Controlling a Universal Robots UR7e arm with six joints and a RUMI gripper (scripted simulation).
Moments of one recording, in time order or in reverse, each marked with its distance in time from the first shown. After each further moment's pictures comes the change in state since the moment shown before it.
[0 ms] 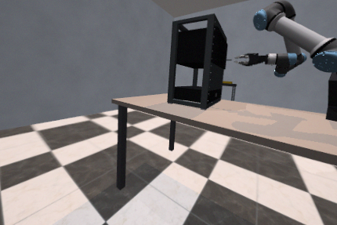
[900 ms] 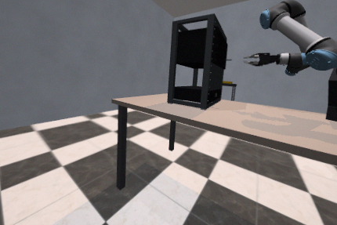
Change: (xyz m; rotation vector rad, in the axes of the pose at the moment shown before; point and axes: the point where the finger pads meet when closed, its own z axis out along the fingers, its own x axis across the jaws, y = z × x) arm 0.000 0.000 -0.067 0.000 0.000 0.000
